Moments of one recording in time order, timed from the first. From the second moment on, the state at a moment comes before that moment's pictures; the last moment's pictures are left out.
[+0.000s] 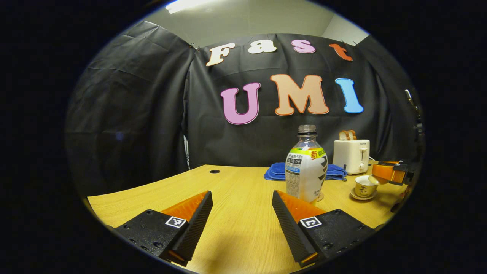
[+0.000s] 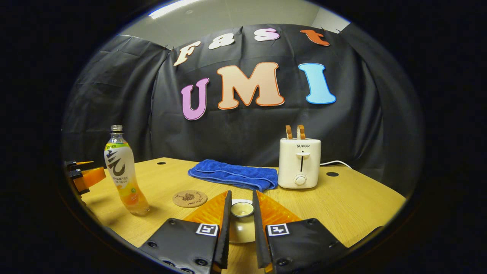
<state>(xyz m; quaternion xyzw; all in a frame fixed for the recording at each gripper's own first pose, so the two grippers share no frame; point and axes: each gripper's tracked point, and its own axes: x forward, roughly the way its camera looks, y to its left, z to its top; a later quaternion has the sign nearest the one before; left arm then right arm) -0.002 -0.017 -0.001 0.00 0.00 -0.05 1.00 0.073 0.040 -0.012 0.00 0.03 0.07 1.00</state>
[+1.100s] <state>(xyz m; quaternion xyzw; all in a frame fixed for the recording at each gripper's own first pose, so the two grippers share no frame) 0.016 -0.113 -0.013 0.00 0.04 -0.24 0.97 0.022 -0.014 -0.002 0.00 0.00 0.02 1.00</state>
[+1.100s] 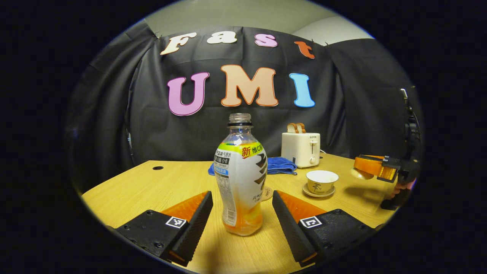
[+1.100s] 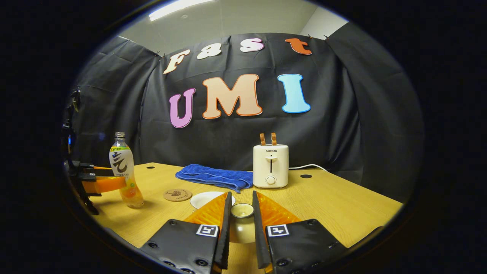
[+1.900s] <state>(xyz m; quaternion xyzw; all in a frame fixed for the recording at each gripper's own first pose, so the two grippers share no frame) 0.048 -0.133 -0.032 0.03 0.09 -0.23 0.97 0.020 -0.048 0.000 0.00 0.00 0.01 1.00</state>
